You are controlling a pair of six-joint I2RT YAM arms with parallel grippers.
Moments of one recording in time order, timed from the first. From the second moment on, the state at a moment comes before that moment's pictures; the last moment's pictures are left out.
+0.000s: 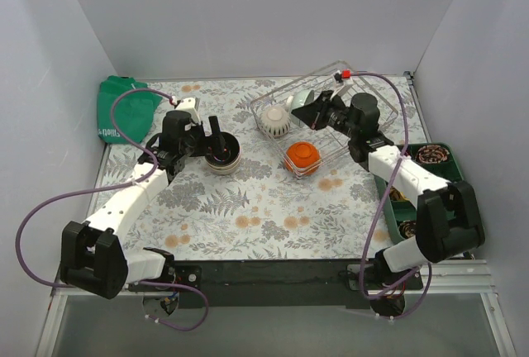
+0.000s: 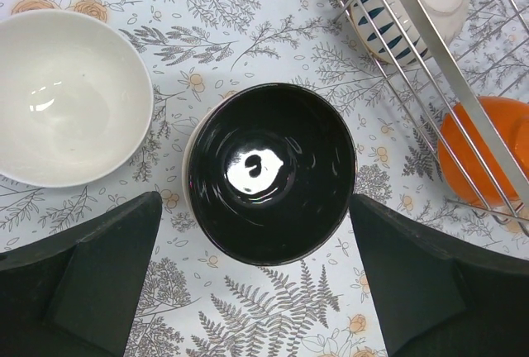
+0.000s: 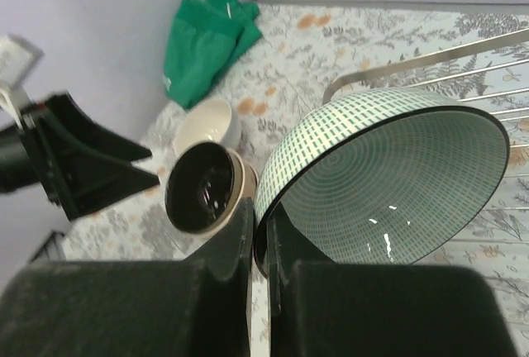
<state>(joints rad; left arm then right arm) -0.31 1.25 0.91 -0.24 -0.03 -0.33 0.36 1.49 0.94 0.52 -0.50 0.60</state>
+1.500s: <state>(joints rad) -0.31 0.96 0.72 -0.26 -0.24 -0.37 1.21 1.85 1.28 -0.48 0.24 -0.75</state>
